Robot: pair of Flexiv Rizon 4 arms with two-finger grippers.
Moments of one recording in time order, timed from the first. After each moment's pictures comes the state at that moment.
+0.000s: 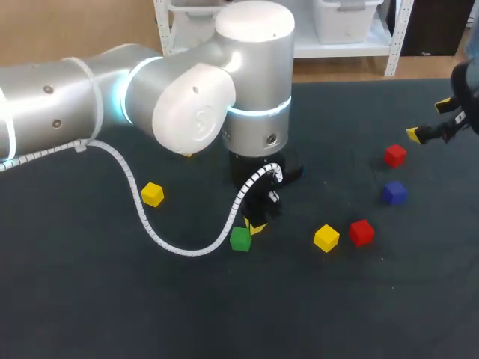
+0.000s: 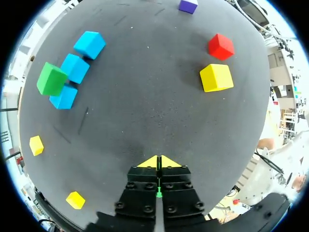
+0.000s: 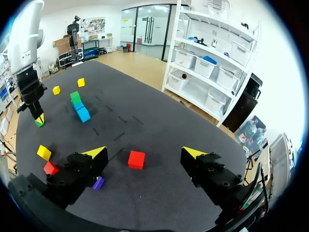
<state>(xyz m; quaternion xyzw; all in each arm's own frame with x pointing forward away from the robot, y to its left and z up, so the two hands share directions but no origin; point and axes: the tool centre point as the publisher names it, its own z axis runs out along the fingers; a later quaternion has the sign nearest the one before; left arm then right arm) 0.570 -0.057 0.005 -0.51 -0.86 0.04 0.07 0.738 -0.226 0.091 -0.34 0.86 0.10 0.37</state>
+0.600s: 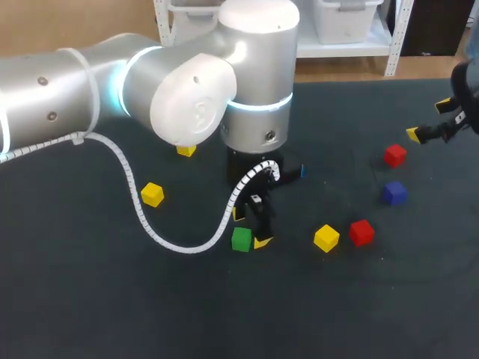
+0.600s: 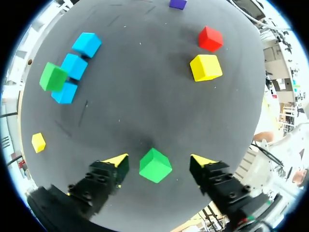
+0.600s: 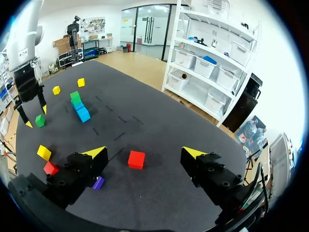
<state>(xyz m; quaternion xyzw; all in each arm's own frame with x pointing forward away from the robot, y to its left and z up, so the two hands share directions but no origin) 0.558 -0.045 0.019 -0.52 -0.85 0.03 0.08 0.738 -0.226 0.091 -0.34 0.86 0.10 0.37</state>
